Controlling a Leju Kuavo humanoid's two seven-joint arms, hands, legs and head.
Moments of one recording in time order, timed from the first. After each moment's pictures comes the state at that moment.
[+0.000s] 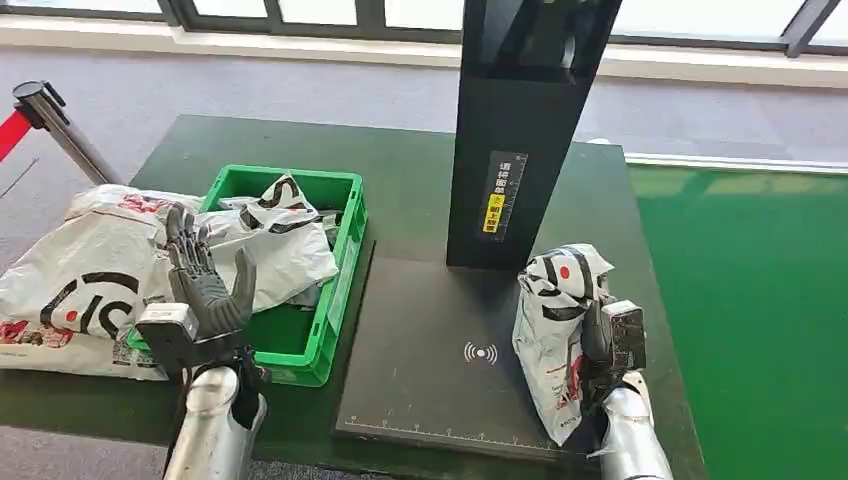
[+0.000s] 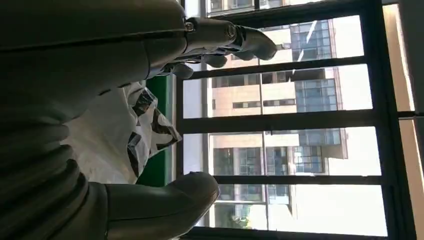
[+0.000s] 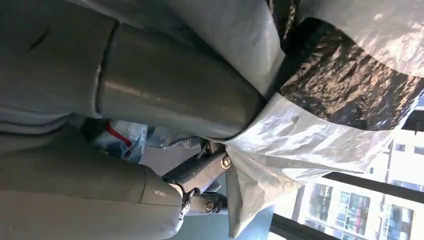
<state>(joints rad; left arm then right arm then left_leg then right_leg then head) -0.18 -0.22 0.10 -1.27 -0.07 0.20 -0.70 -0.33 0.12 -0.25 -0.78 0.33 0.14 -0.66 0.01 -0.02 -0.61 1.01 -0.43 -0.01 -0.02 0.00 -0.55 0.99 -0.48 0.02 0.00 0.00</state>
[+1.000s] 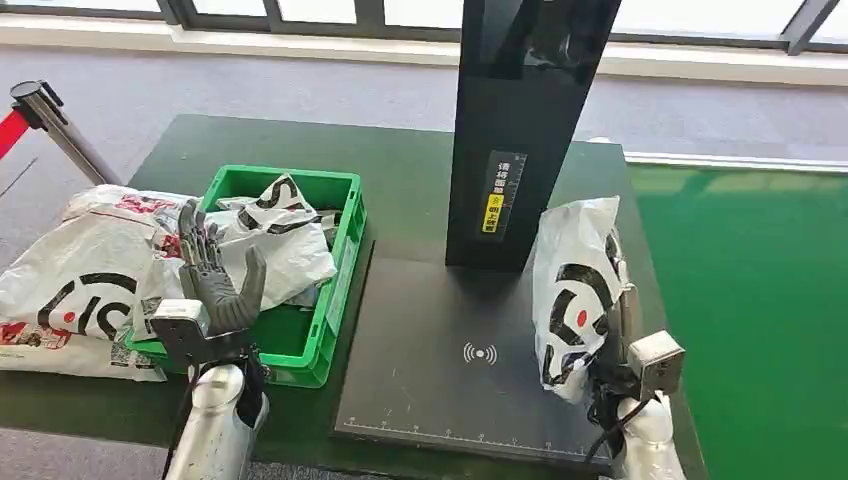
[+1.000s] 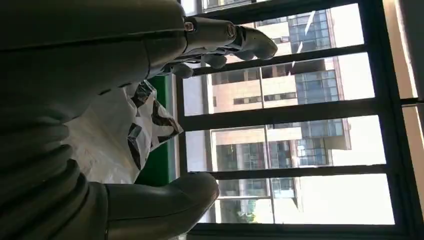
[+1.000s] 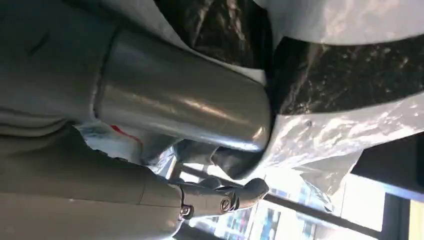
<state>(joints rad) -0.19 -0.21 0.08 -1.24 -0.10 0.21 -0.70 -0.14 0.10 -0.04 -1.31 0.21 0.16 -0.70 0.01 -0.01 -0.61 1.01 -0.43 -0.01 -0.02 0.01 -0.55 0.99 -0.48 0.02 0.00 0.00</state>
